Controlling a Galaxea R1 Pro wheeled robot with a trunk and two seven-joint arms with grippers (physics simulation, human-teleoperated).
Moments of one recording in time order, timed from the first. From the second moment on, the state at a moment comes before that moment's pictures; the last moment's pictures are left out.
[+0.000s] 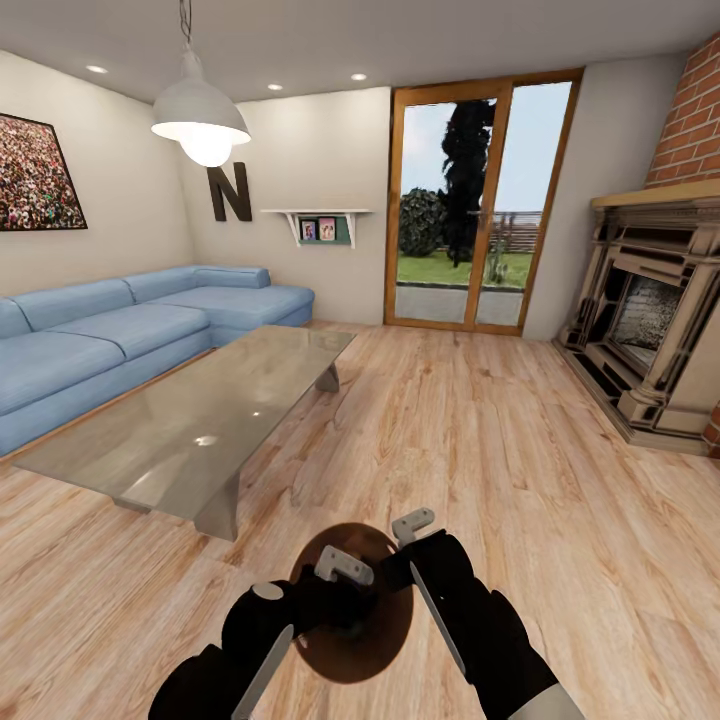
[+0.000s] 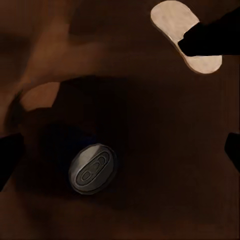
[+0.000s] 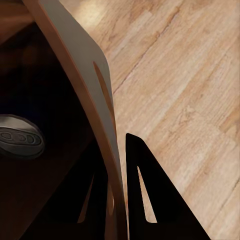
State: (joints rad) left arm -0.29 -0.01 -0.50 -1.43 0.16 0.80 -0.08; right arm -0.46 0.14 0.34 -1.22 0.15 1.05 0.06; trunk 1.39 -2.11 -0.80
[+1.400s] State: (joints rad) left arm -0.14 0.24 0.45 -1.38 0.15 0.46 -0.83; right arm -0.46 0.07 0.24 -1.21 0.15 1.05 0.07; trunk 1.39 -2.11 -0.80
